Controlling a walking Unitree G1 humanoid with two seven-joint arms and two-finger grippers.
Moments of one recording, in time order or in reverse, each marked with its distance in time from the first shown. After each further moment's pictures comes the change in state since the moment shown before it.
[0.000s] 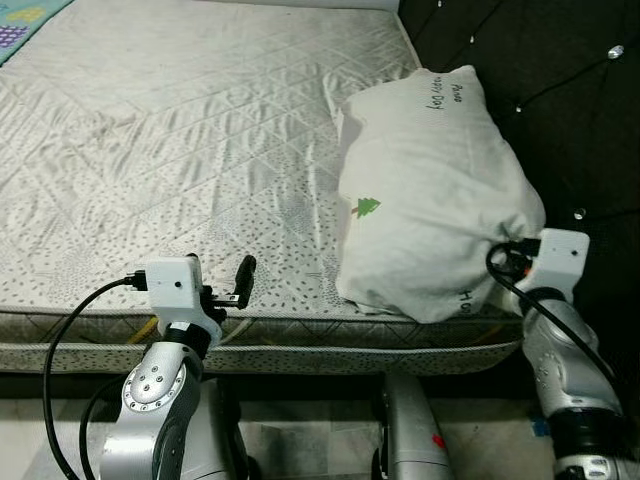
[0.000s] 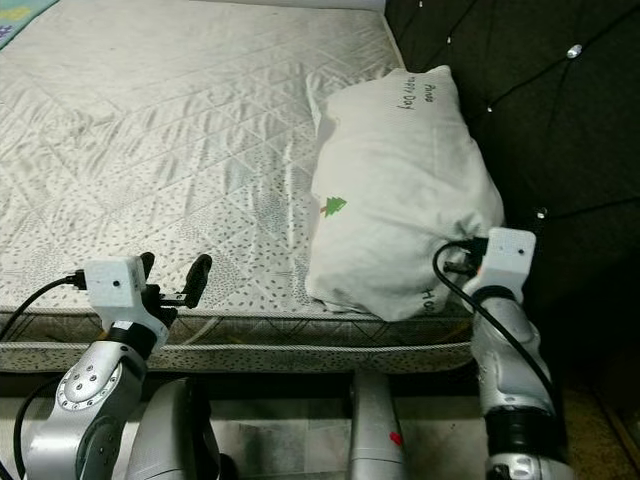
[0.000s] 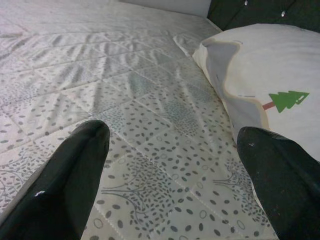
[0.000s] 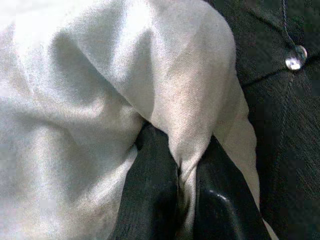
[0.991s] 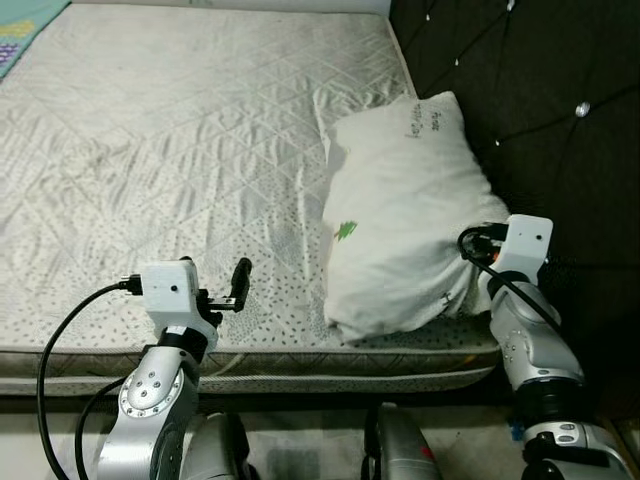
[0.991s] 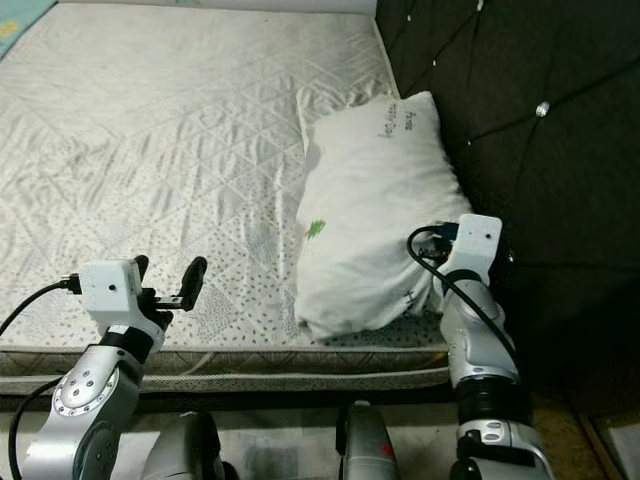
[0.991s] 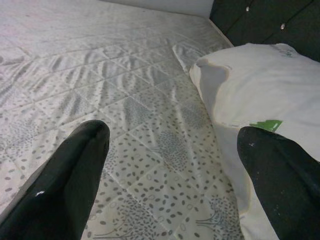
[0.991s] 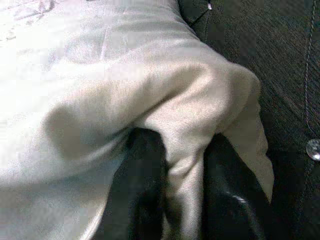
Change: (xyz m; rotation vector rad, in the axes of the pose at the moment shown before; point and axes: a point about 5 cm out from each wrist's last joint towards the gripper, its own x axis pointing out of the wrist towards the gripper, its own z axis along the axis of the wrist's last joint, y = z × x) left arm -0.005 0.002 0.000 0.011 -0.001 0.021; right arm 0.016 0.030 -0.002 0.051 0.040 0.019
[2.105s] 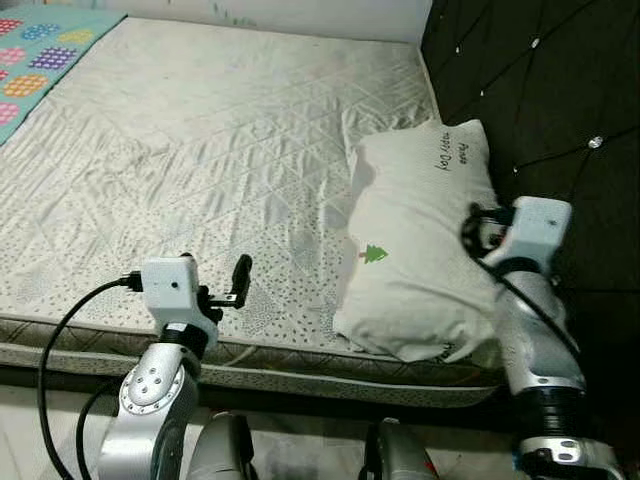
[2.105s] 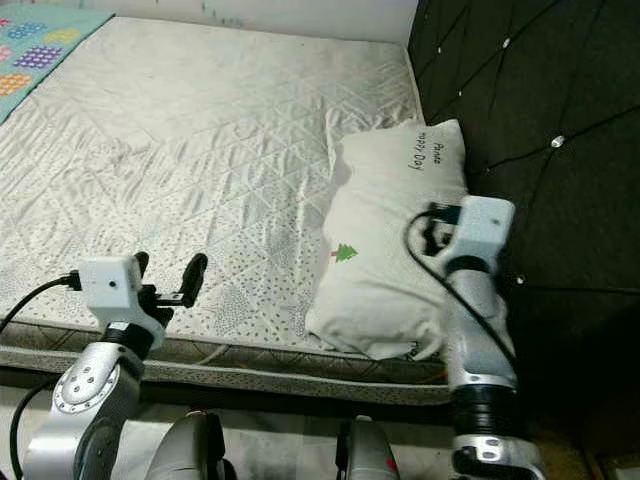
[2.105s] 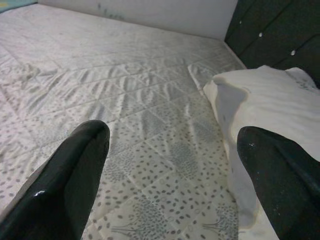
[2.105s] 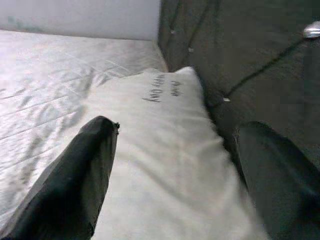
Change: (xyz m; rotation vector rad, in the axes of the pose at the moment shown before) left arm 0.003 -0.002 0.003 -0.001 -0.010 -0.006; right arm -0.013 0.017 0.031 -0.048 -0.187 -0.004
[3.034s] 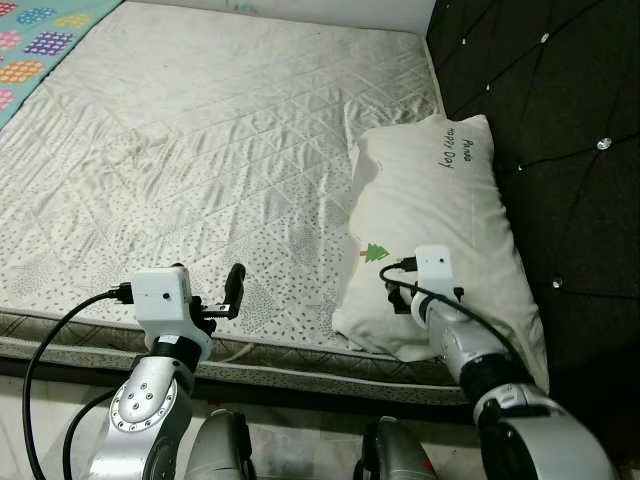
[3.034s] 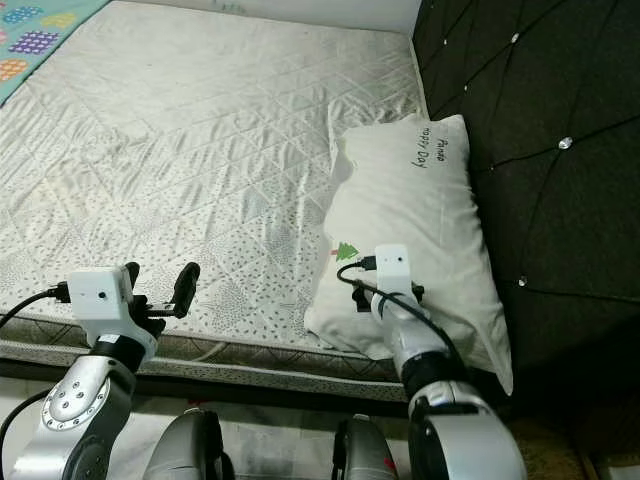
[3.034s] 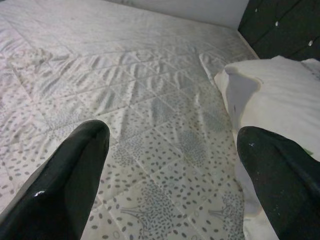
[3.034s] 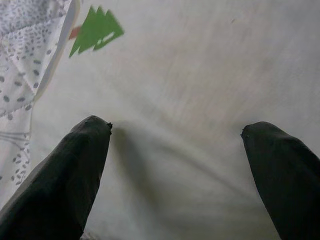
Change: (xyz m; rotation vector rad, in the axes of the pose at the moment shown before) left arm -0.014 0.001 0.002 0.002 0.019 0.032; right arm 0.002 0.050 -0.089 -0.123 0.575 0.173
